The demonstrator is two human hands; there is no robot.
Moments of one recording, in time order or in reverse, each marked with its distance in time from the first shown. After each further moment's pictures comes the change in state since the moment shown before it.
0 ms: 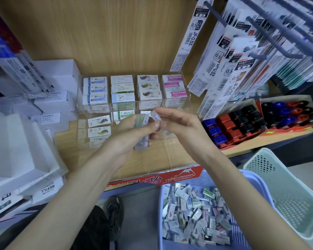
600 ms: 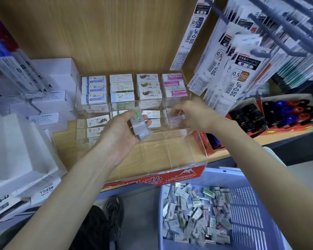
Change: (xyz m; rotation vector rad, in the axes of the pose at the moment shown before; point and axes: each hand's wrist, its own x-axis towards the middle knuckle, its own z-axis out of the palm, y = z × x) left_hand 0.009 0.006 -0.009 -0.533 0.116 -0.127; right_hand 0.060 -0.004 -0.052 -1.317 -0.216 -0.073
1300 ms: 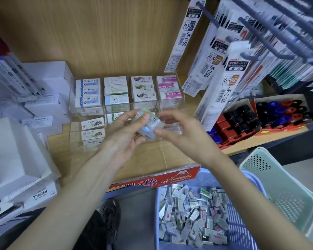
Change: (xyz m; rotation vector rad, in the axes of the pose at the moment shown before) left_hand 0.003 -0.014 0.012 0.116 -0.027 0.119; right_hand -0.057 -0.045 0.016 0.752 0.257 0.045
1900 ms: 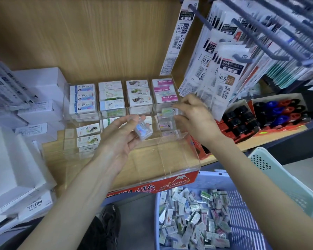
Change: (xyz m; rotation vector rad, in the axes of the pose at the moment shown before) left_hand 0.005 -0.001 0.001 0.027 0.088 0.028; right_hand 0.047 0.052 -0.030 -0.694 0.154 -0.169
